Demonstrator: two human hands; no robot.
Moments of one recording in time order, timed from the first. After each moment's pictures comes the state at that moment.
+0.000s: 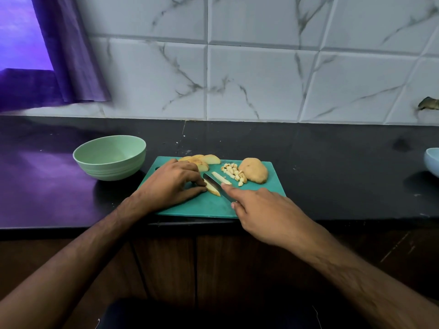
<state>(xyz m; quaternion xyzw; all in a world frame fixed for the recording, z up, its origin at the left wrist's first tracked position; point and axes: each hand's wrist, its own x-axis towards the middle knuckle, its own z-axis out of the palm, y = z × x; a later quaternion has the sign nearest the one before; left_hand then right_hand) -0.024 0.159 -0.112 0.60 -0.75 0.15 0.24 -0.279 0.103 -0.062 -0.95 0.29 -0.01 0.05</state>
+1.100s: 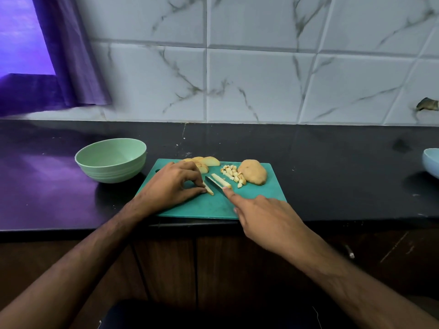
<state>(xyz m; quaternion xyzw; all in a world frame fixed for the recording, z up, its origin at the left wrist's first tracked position) -0.025 0.157 -0.112 0.62 -0.72 0.10 0.29 -0.286 0.103 -0.076 -0.95 0.30 -0.01 -0.01</state>
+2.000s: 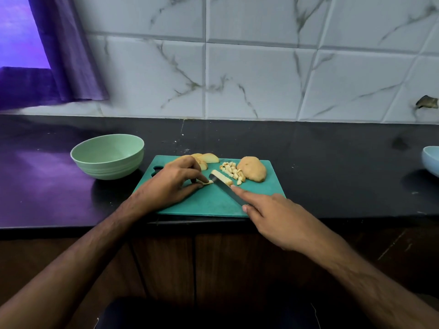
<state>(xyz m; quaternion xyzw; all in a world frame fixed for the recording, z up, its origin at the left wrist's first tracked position) -0.032 0.164 -0.108 0.60 -0.75 0.09 0.27 -0.303 0.093 -0.071 -0.95 0.30 -0.01 0.09</state>
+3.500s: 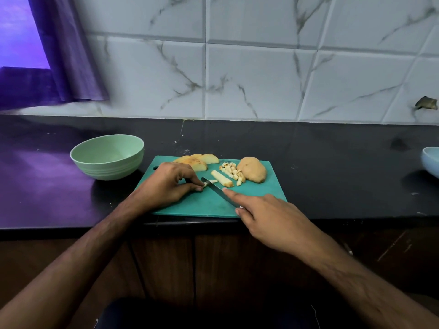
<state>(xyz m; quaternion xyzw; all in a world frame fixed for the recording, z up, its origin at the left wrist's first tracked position) -0.026 0.165 -0.109 0.60 -0.72 0.03 0.34 -0.295 0.100 -0.072 -0.96 0.29 -0.03 0.07</state>
